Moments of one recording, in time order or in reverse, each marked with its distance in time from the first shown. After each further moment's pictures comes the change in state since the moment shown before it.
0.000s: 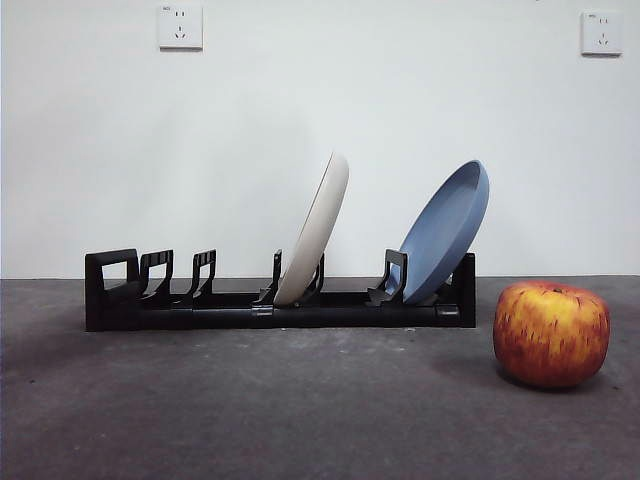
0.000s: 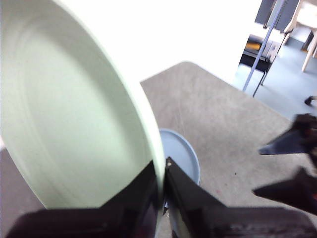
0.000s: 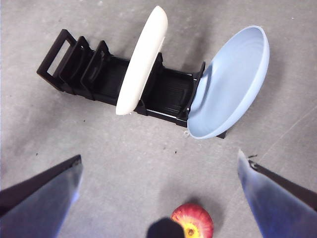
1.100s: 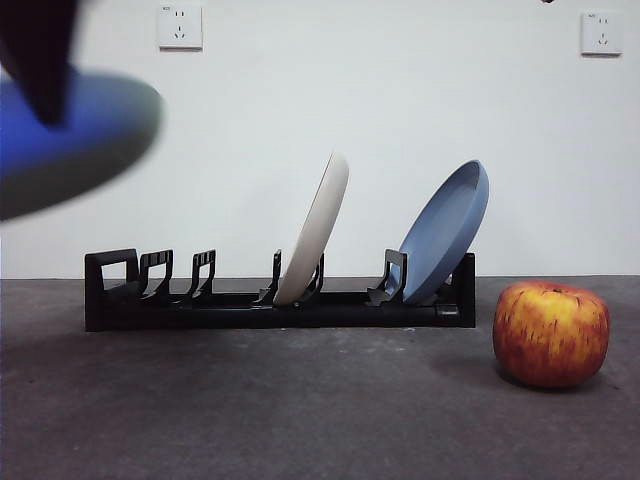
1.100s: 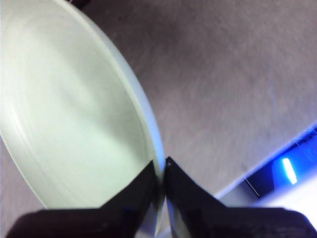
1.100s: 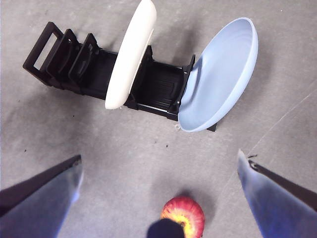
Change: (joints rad) left arm -0.447 -0.409 -1.487 0.073 -0.592 -0.250; right arm 0.000 0.000 0.000 -0.026 0.032 -0.003
